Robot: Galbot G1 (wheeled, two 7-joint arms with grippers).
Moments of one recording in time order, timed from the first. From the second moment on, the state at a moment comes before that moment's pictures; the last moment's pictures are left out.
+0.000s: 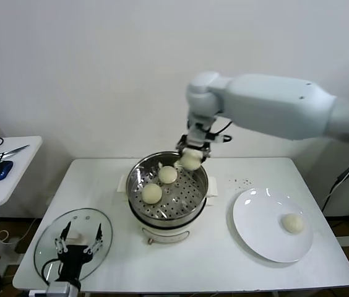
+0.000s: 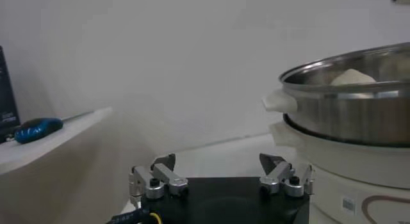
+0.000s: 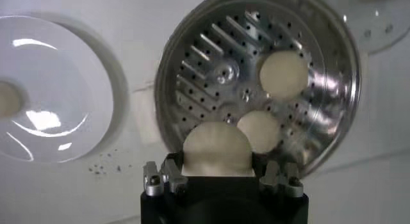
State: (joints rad) left arm 1.72 -1.53 -0.69 -2.06 0.10 0.01 0.02; right arm 0.77 1.26 -1.42 1.33 0.01 0.39 -1.18
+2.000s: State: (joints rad) left arm 1.72 -1.48 -0.71 -2.05 0.08 0.00 0.02; right arm 0.73 0.96 -1.41 1.42 0.21 -0.02 -1.02
